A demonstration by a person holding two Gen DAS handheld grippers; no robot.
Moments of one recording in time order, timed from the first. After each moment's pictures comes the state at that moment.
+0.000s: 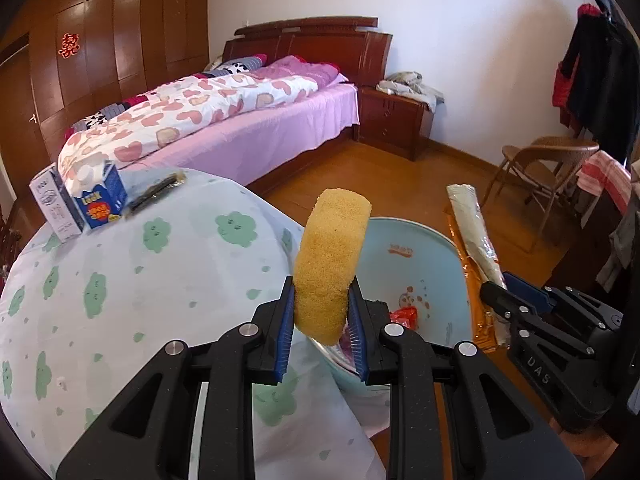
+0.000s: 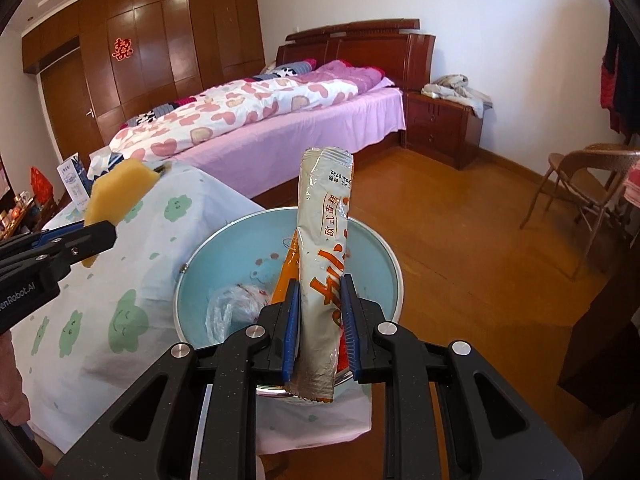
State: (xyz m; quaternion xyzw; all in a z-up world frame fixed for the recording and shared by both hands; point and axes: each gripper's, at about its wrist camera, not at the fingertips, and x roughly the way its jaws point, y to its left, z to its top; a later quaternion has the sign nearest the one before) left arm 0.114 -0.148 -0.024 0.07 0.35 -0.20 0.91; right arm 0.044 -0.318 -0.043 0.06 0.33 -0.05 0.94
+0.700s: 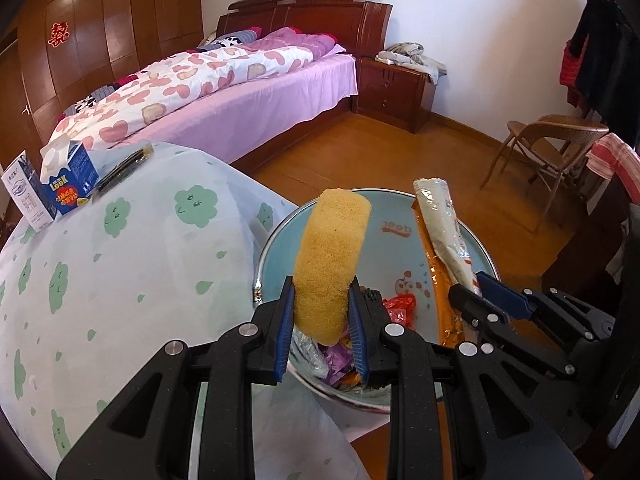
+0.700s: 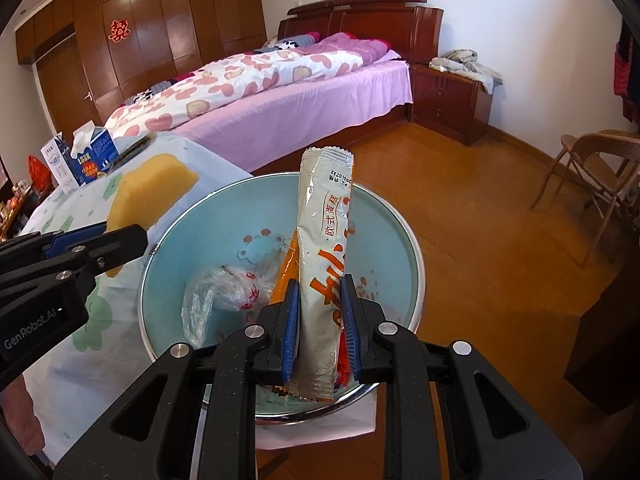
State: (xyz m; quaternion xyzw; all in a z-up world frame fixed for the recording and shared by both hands) left arm 0.140 -0.188 -0.060 0.08 0.39 -0.19 0.89; right arm 0.082 -0.324 -0.081 0.06 0.37 -0.04 0.92
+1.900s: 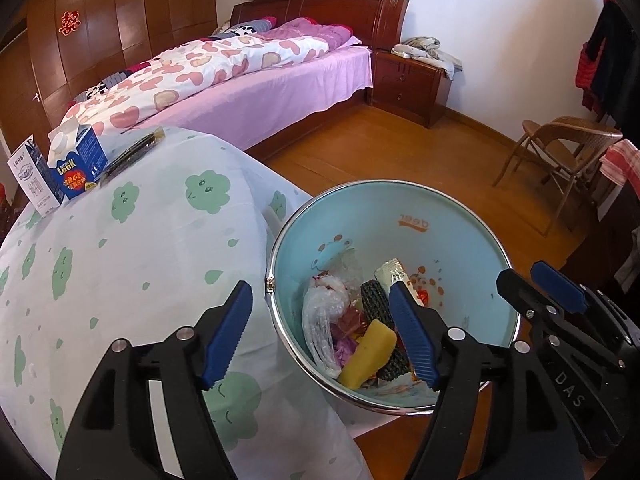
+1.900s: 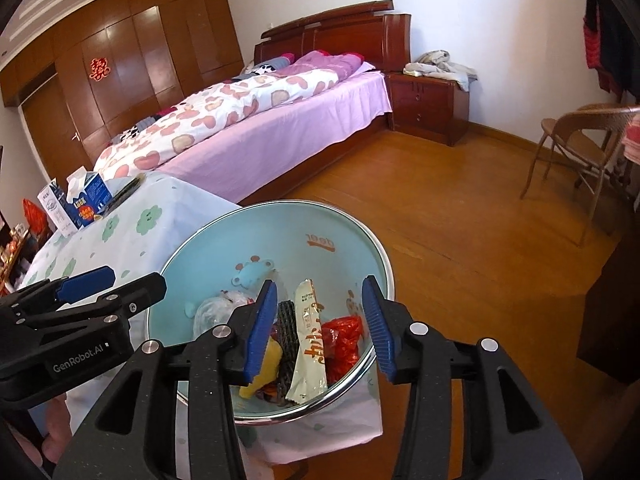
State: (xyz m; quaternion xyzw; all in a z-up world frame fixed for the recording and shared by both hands) left arm 0.145 -0.185 -0.066 0.07 0.41 -0.17 0.89; right arm 0.069 -0.339 -0.073 0.12 0.34 -0.07 0.93
